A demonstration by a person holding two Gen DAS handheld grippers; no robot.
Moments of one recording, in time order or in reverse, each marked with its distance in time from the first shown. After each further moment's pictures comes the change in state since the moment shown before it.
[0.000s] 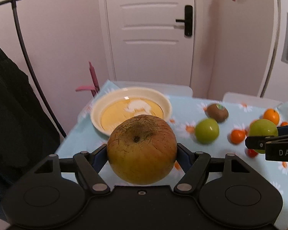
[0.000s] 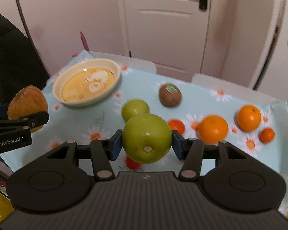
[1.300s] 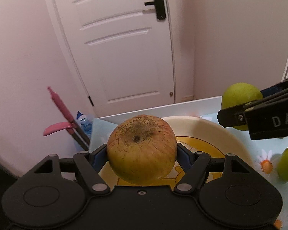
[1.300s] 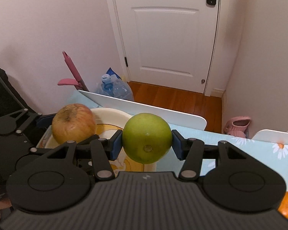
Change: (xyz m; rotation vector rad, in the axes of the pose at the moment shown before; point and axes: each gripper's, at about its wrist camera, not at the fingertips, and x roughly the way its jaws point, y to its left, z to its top) left arm 0.219 0.065 0.093 0.307 0.040 -0.178; right arm 0.177 0.071 0.141 0.115 0.043 -0.051
